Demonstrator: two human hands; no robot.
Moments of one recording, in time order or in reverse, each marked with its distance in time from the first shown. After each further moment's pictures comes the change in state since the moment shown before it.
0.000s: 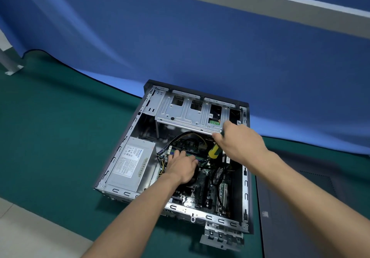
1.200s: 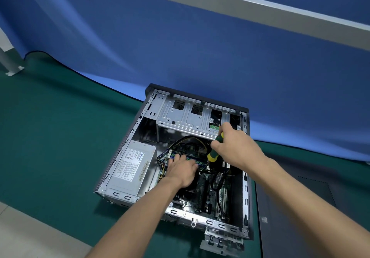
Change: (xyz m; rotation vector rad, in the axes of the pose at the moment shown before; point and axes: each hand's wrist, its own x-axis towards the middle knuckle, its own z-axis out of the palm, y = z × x) left_hand -0.001 0.000 -0.002 -0.017 -0.012 0.005; right_hand -0.001 -0.006 0.004 0.025 0.018 -0.021
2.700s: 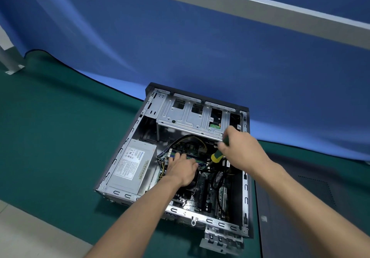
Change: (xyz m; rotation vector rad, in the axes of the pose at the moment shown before) left_hand 0.002 -0.001 0.002 0.021 0.013 0.007; right_hand -0.005 0.012 0.003 0.079 0.000 -0.007
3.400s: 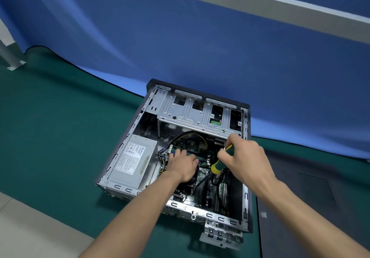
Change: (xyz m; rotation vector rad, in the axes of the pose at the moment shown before) left_hand 0.000 0.001 0.000 0.027 -0.001 -0.008; right_hand -0.026 0.015 0.020 0.083 0.184 -0.051
